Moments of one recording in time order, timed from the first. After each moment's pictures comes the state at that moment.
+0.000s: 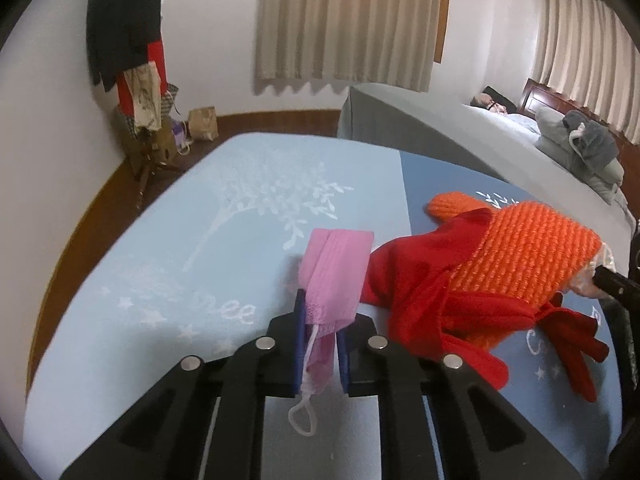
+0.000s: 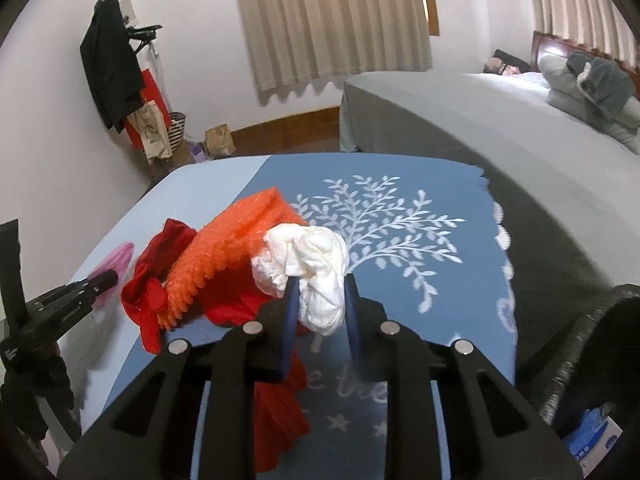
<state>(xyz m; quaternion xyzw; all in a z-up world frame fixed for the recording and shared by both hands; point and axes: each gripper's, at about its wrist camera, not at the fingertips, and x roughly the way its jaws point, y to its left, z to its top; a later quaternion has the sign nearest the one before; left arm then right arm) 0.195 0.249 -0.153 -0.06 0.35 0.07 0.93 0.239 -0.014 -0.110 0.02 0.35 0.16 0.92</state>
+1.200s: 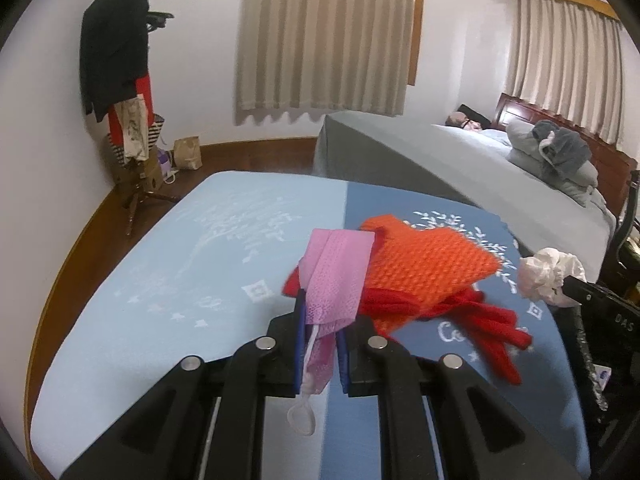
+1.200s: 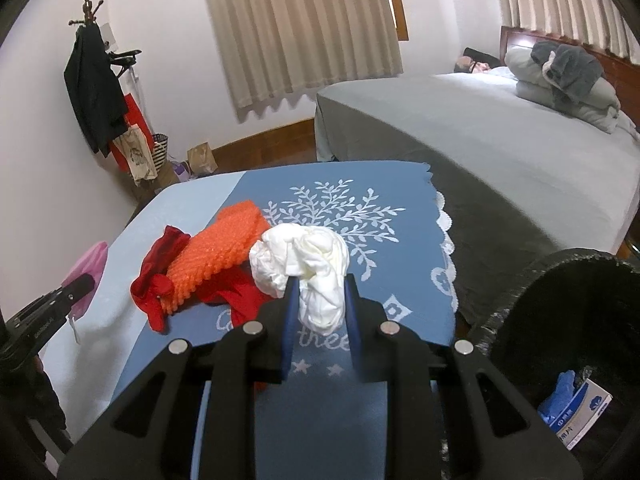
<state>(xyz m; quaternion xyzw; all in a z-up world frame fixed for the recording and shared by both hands) 0.146 0.199 -0.107 -0.05 0.31 0.04 0.95 0.196 -0.053 -0.092 0.05 0.34 0.12 0.93</state>
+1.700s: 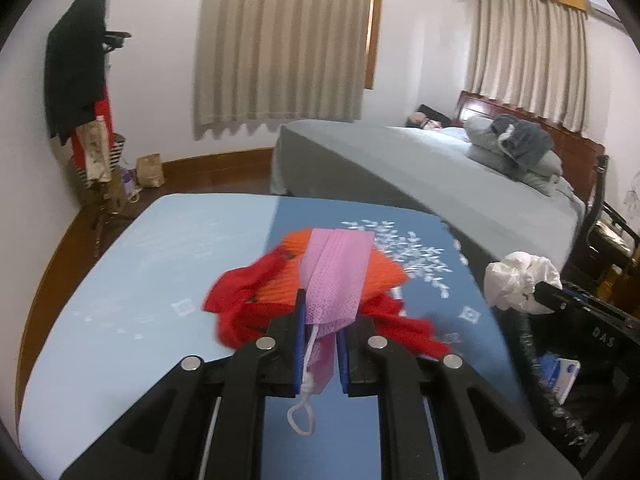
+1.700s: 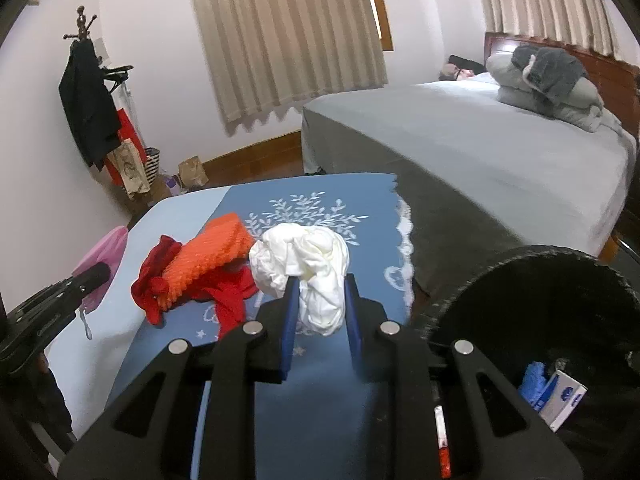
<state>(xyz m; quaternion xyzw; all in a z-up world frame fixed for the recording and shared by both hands) 0.144 0.127 -0.084 -0.04 0.29 -0.03 0.96 0.167 -0.091 -0.075 0.06 0.32 0.10 0.94</state>
